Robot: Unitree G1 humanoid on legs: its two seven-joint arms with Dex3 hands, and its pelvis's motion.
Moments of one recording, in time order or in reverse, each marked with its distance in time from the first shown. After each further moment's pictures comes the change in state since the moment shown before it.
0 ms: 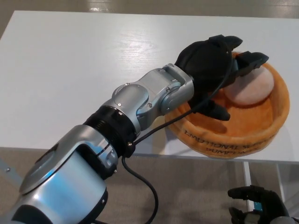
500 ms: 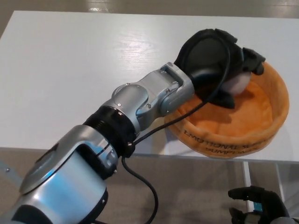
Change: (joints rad) left_arm 0.000 -0.001 -0.001 0.014 0.003 -0.055 0.242; right_arm 0.002 0.000 -0.002 0.001 0.001 0.000 0.000
